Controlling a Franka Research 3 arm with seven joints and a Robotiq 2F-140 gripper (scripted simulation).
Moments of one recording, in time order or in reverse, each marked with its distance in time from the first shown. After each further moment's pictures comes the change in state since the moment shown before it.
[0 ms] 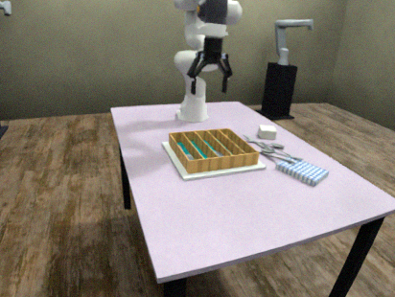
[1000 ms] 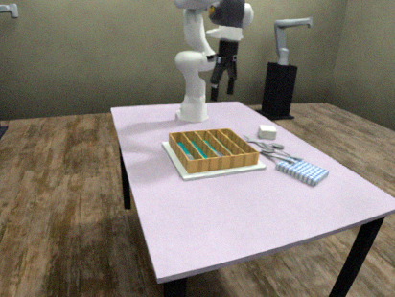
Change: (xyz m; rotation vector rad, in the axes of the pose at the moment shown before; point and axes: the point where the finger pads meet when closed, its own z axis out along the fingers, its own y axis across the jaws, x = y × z) arm -0.053 0.032 0.006 0.017 0.011 -0.551
